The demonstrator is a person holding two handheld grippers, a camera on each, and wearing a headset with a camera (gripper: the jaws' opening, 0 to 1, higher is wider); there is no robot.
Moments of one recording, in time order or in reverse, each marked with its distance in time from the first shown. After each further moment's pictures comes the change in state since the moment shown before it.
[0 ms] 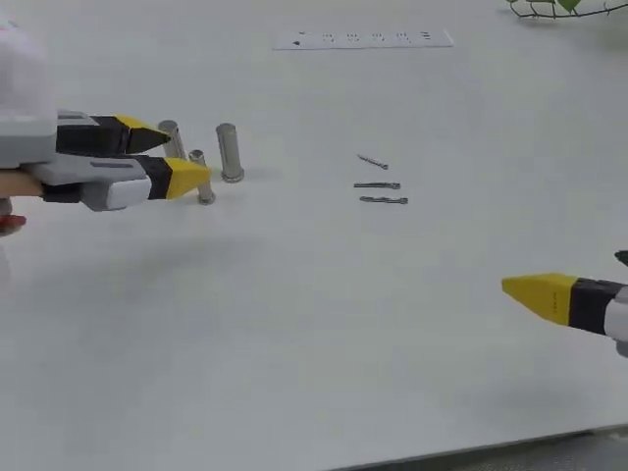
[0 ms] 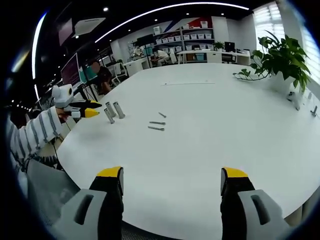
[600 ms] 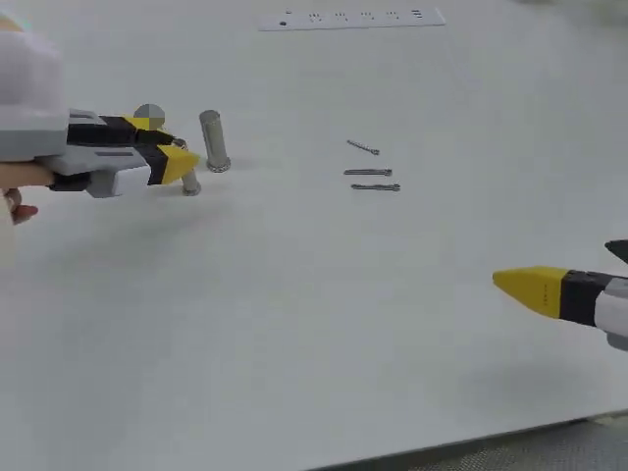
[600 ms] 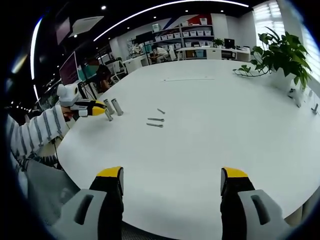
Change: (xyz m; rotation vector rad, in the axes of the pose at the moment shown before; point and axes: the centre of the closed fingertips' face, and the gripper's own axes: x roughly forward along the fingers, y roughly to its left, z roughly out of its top) left arm 0.027 0.009 -0.014 0.010 0.050 0.000; right arm 0.007 -0.003 -0.005 0.009 0.027 0.001
